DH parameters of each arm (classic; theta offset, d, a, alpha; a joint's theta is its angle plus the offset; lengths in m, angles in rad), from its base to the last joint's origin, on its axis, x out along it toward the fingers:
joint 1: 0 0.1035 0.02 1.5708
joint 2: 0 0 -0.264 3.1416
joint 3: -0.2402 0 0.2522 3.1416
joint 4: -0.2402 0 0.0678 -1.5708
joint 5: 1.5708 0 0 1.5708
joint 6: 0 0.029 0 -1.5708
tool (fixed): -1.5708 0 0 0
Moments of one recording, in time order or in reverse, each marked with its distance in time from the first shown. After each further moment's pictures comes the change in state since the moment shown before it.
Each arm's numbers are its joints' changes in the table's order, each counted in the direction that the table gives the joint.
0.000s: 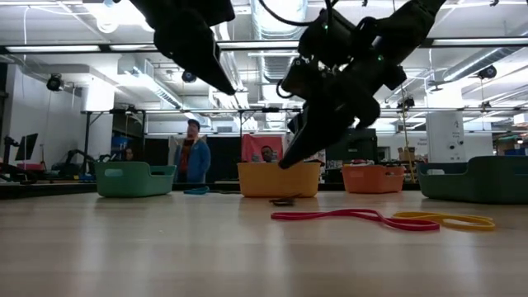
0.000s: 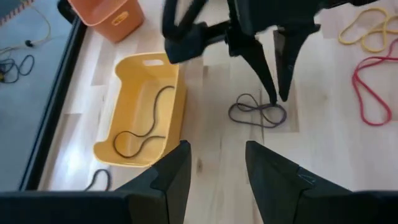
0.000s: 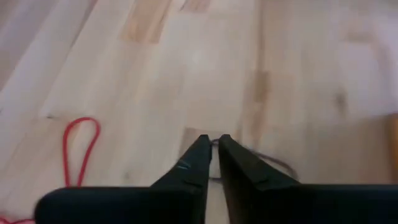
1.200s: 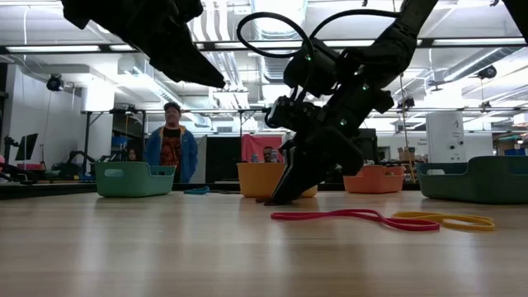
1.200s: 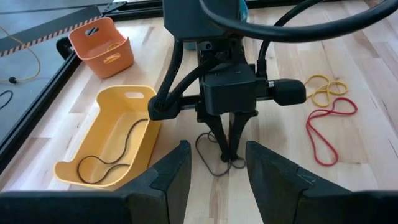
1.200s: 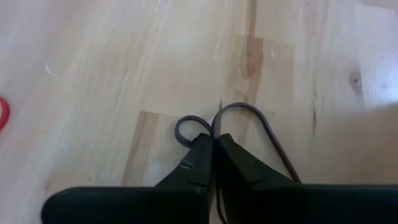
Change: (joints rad) left arm -0.054 0.194 0.336 0.432 -0.031 -0.092; right arm 0.000 -0.194 -0.047 0.035 -0.090 -0.066
